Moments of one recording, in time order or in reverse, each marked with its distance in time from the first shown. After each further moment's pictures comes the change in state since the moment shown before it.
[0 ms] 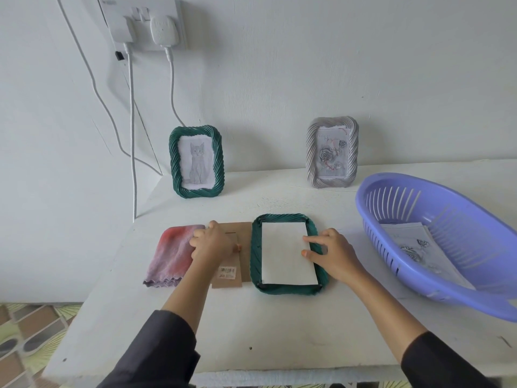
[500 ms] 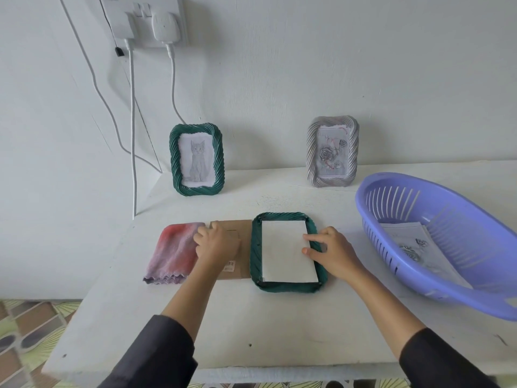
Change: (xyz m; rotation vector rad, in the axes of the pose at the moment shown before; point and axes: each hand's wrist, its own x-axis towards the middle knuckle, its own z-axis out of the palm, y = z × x) left_hand -0.021 0.004 0.000 -0.027 0.037 0.061; right_hand 0.001 -0.002 -0.002 -0.018 -0.018 0.007
